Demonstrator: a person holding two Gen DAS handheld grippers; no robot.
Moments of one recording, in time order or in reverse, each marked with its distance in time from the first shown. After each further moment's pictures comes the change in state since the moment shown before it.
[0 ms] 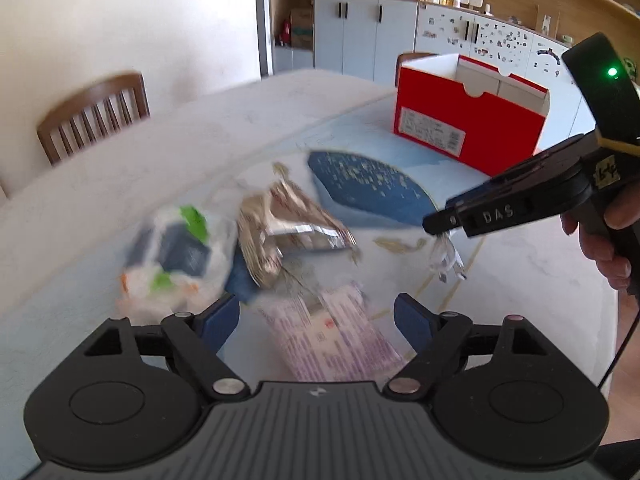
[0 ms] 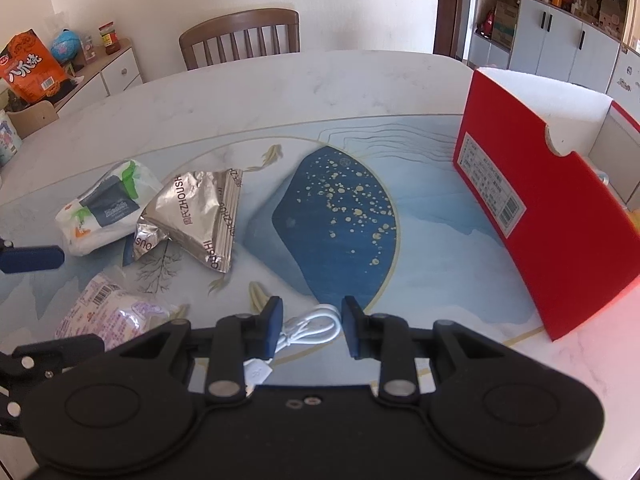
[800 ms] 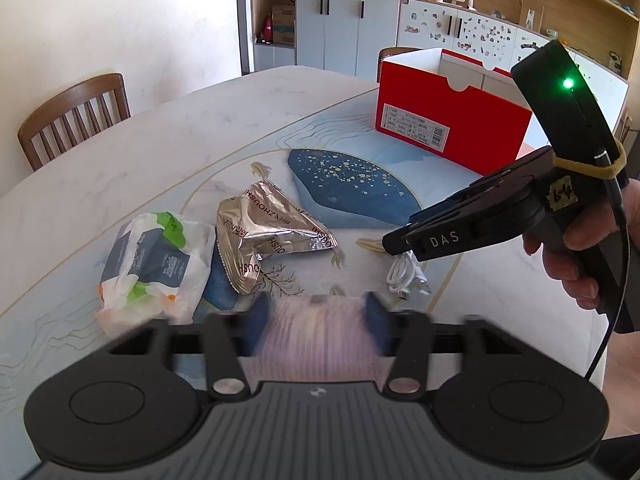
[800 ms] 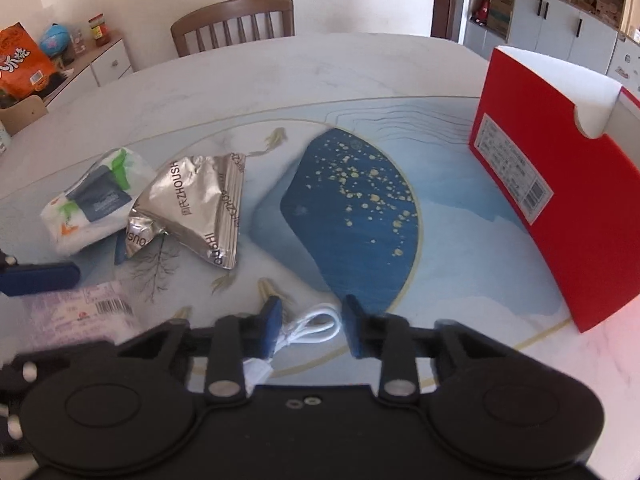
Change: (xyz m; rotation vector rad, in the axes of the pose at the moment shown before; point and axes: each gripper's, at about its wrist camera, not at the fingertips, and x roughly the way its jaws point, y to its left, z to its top) left arm 0.006 -0.003 0.007 0.039 -0.002 -0.043; right arm 0.024 0.012 0.000 0.027 0.037 -0.010
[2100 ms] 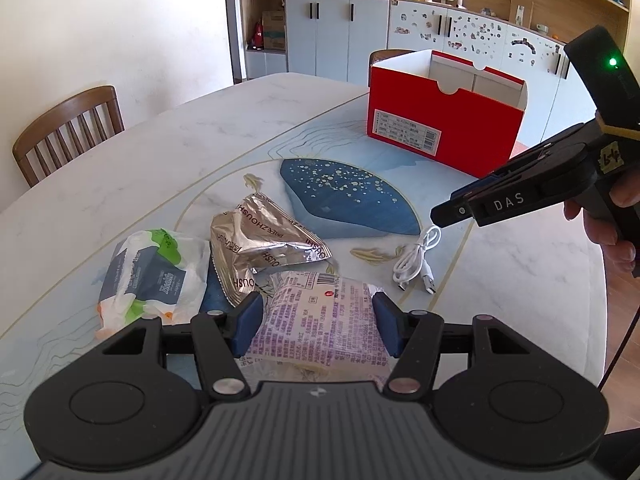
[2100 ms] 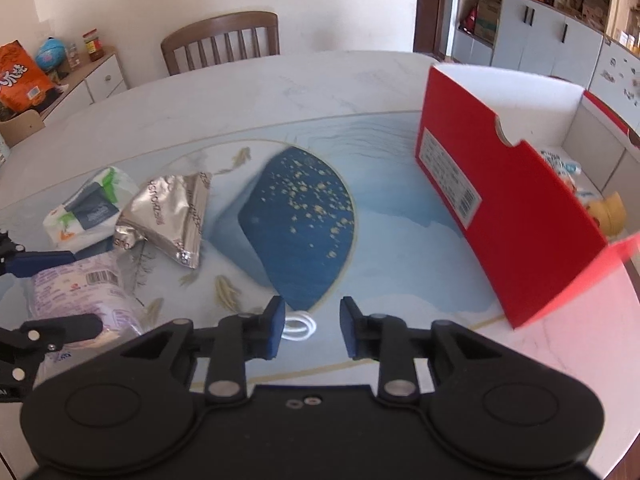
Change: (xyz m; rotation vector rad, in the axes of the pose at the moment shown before) left arm -0.001 -0.006 0.006 0.043 -0.017 0.002; right arm -0.038 -0.039 -0.003 0.016 -0.029 -0.018
